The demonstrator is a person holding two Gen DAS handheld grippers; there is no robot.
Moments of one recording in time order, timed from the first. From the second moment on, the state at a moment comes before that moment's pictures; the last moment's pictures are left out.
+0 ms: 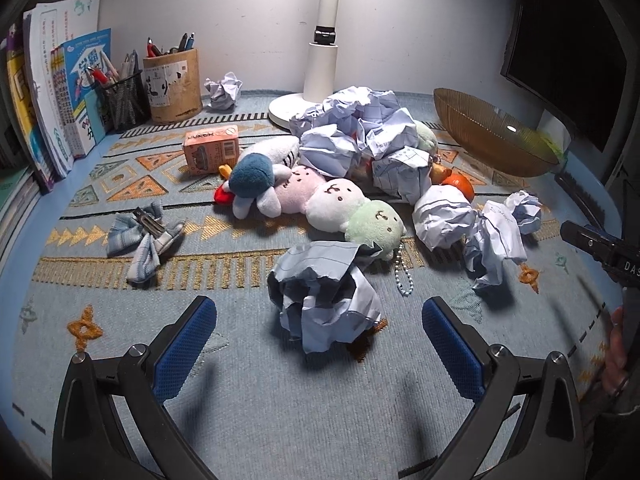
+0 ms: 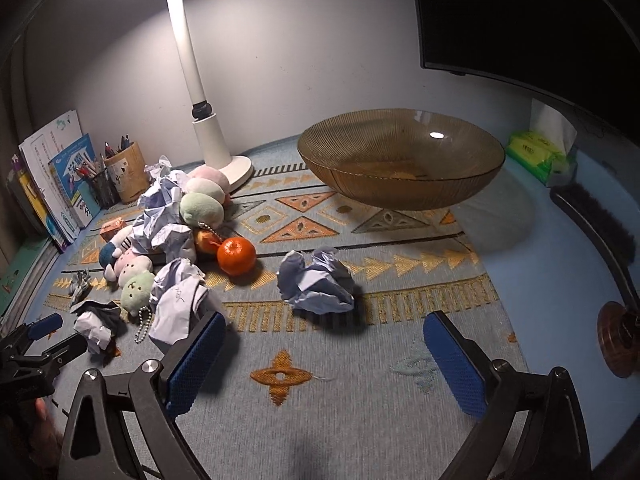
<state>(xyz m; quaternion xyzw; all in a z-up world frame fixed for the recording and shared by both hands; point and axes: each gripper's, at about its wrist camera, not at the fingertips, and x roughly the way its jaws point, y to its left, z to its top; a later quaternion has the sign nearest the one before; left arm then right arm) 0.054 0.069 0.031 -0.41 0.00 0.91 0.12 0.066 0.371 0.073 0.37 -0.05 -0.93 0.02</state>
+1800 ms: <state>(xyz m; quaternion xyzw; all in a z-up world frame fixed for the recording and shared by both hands) -0.028 0.205 0.169 -0.29 -0.02 0.93 0.21 -0.011 0.478 0.164 0.33 -0.11 -0.94 -0.04</state>
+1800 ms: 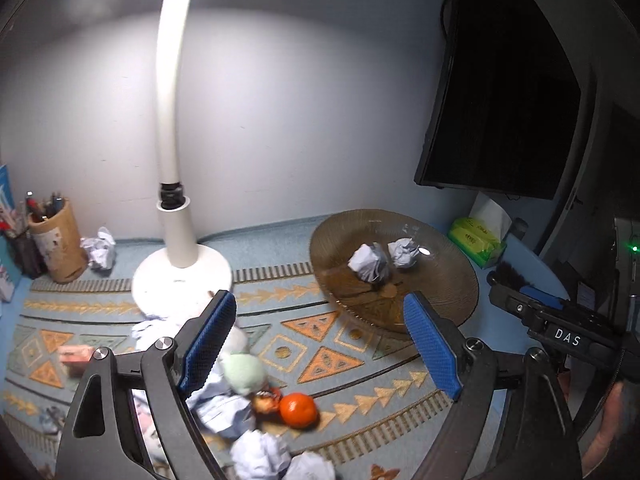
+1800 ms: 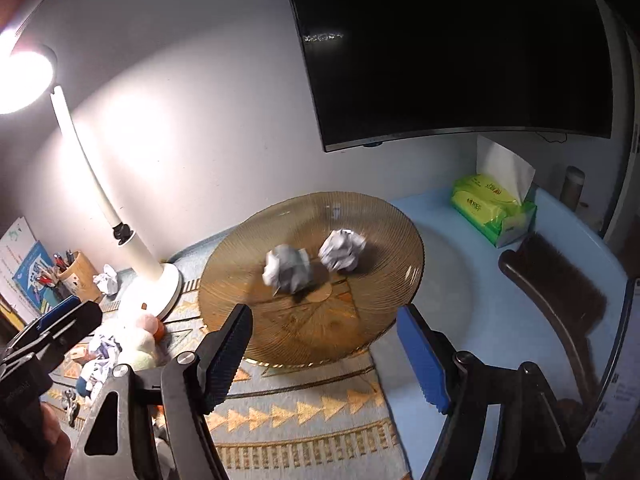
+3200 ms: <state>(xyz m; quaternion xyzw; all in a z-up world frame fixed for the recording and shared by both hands) -0.005 -0.077 0.035 -0.44 -0.12 0.89 0.01 0.045 0.297 0.061 0.33 0.01 -0.94 0.07</state>
